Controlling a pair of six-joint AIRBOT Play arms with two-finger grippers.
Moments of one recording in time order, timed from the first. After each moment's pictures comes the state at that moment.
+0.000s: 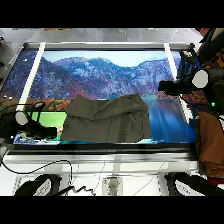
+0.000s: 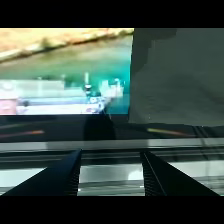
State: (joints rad) left arm 0.13 -1.01 0.71 1.46 -1.23 -1.39; right arm 0.14 -1.21 1.38 -1.57 1.21 1.79
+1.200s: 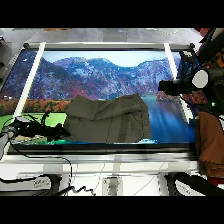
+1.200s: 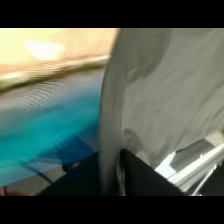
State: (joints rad) left arm 0.40 -1.49 0.68 0.91 -1.23 -1.05; right arm 0.14 -1.21 1.38 -1.57 1.21 1.79
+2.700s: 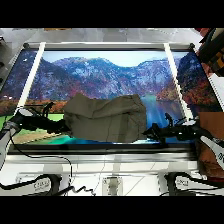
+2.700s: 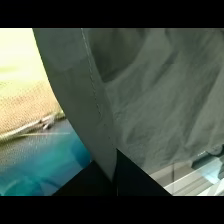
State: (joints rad) left arm 0.28 -1.39 0.76 0.91 -1.17 -1.02; right arm -0.25 -1.40 0.50 -0.62 1.09 1.14
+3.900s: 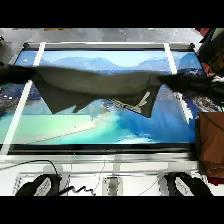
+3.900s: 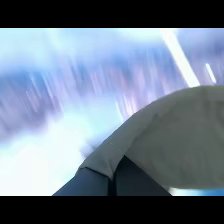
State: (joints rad) left arm 0.27 -0.90 1.42 0.90 -1.09 -1.04; right arm -0.15 -0.87 1.22 -0.44 1.11 0.89
